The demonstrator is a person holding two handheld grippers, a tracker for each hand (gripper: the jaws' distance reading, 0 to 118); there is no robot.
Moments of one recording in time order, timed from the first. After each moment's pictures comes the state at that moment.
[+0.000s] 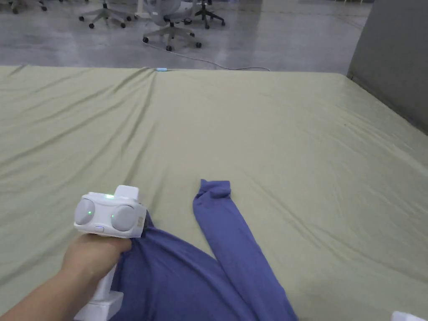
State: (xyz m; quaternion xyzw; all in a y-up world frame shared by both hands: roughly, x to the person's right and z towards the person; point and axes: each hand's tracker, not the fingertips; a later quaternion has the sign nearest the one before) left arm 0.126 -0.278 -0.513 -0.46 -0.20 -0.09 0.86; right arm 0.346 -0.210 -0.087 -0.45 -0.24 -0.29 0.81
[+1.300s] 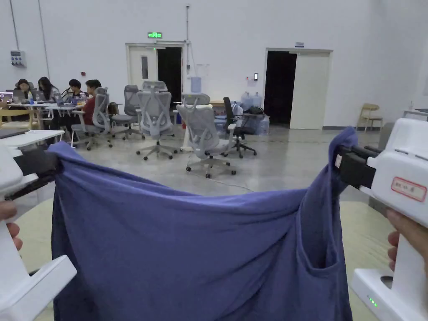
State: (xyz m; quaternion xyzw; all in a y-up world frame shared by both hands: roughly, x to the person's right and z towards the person) left arm -0.130 0.183 -0.403 -0.07 -0.15 0.25 0.95; right arm 0.319 0.185 -0.176 0.00 -0.13 -0.06 0.99
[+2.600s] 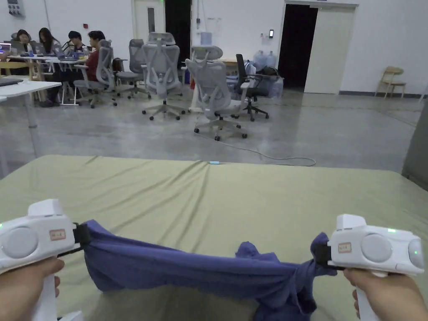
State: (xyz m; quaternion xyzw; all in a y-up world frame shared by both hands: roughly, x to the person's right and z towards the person) left arm -0.054 -0.132 -0.618 -0.30 -0.11 0.12 0.94; right arm 0.436 -0.136 -0.411 -0.36 -0.15 -0.12 0.91
